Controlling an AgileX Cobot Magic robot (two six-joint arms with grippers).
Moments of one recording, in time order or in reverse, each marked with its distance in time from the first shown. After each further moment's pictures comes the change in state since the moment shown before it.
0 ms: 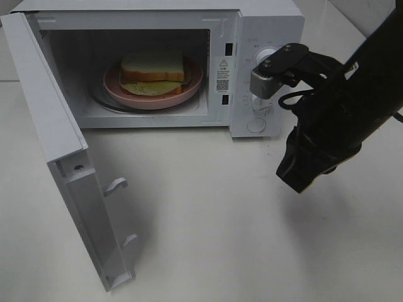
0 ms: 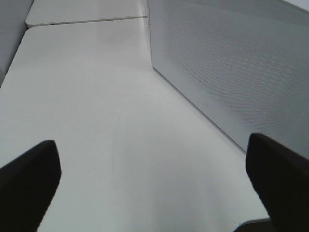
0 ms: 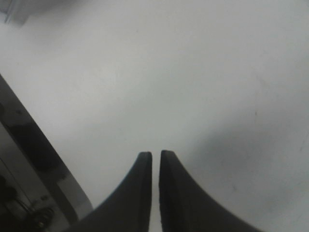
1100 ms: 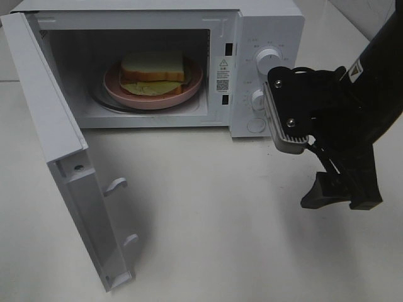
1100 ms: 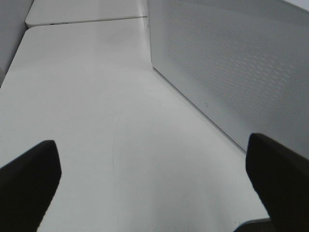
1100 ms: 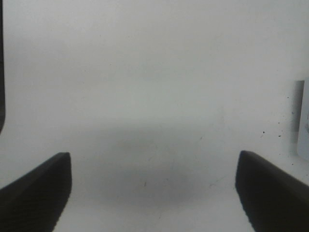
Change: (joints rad) left arm 0.000 0.000 0.000 0.000 0.000 0.000; right arm 0.000 0.000 -0.001 -0.117 -0.001 -0.610
